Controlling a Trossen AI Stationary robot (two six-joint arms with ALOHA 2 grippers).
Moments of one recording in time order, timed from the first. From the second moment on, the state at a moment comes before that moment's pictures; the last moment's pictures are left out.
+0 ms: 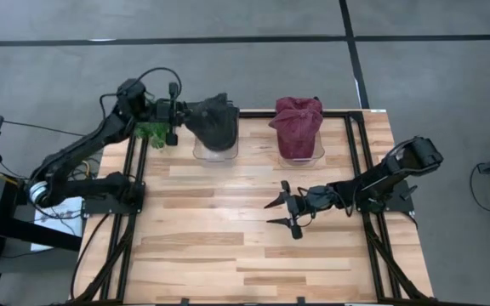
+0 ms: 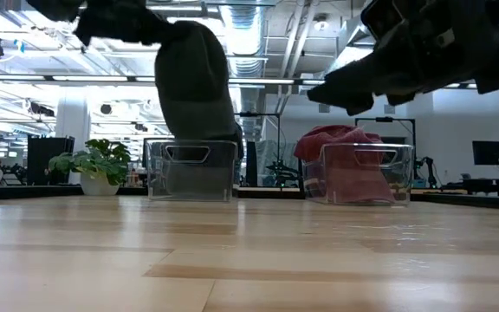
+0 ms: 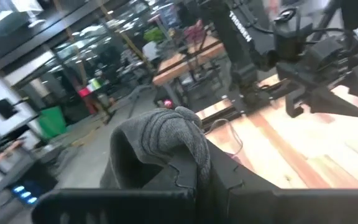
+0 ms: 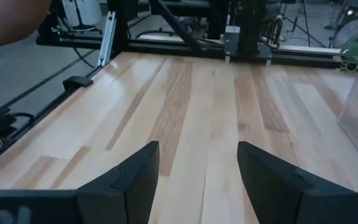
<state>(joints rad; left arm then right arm) 0.83 1.02 0.82 0.12 0.84 0.62 0.30 1.51 0.45 0.80 0.09 -0.03</state>
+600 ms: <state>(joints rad) 0.92 1.34 0.82 0.18 1.11 0.65 0.27 1.57 0.45 0.83 0.09 -0.01</state>
